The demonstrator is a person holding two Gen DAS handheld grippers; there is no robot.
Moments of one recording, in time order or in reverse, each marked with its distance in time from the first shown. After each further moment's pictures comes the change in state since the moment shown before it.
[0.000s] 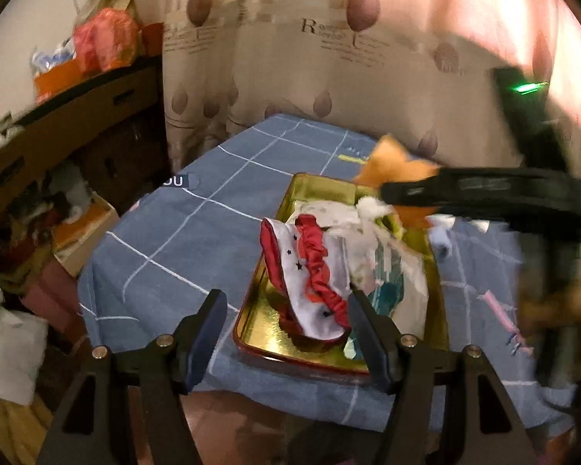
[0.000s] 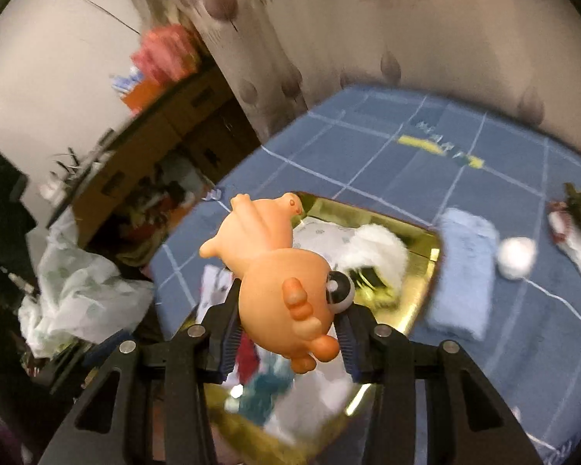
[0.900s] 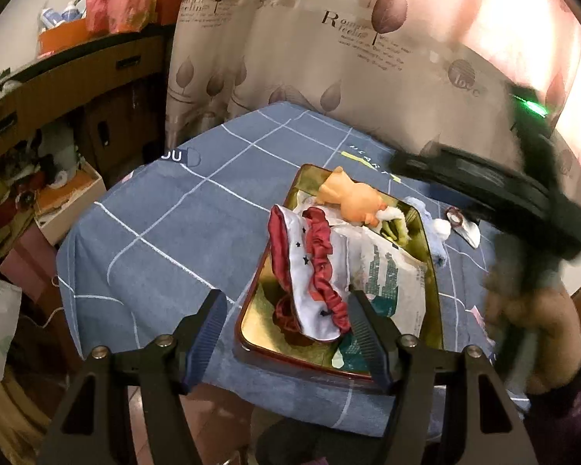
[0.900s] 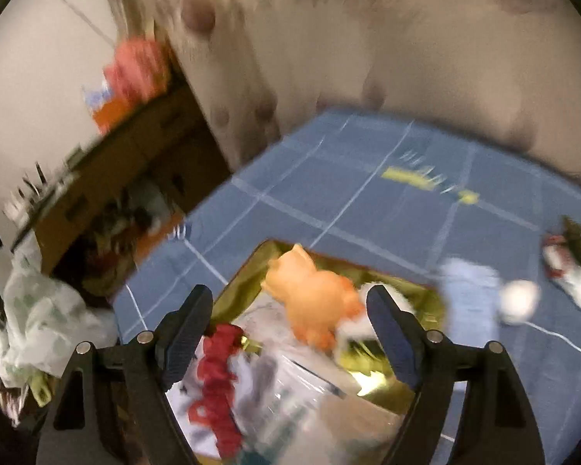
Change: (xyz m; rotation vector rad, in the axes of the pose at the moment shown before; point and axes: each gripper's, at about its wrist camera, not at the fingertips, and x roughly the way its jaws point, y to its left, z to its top) left arm 0.008 0.030 -0.001 -0.143 0.047 -0.096; right arm 0.001 -0.001 0.014 0.005 -0.147 -0.131
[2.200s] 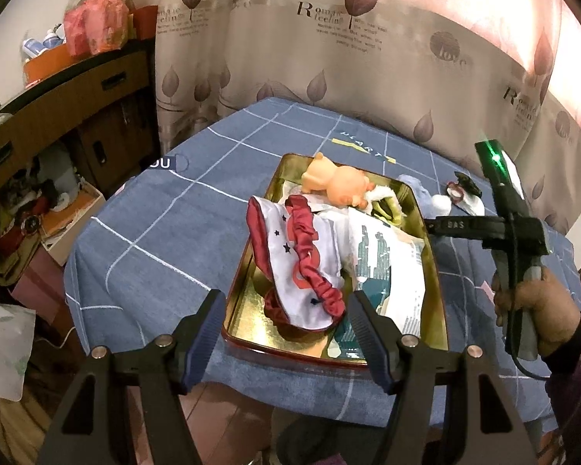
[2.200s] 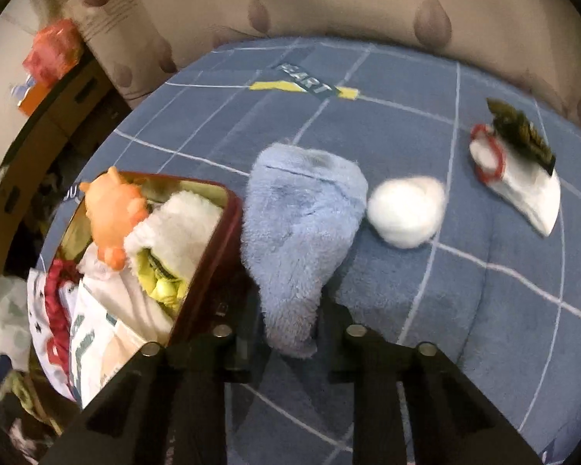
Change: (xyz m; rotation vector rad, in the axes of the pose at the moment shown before) left arm 0.005 -0.023 -0.007 0.111 0.005 0.046; right arm 0.043 -0.104 -0.035 0.088 0.235 -0.171
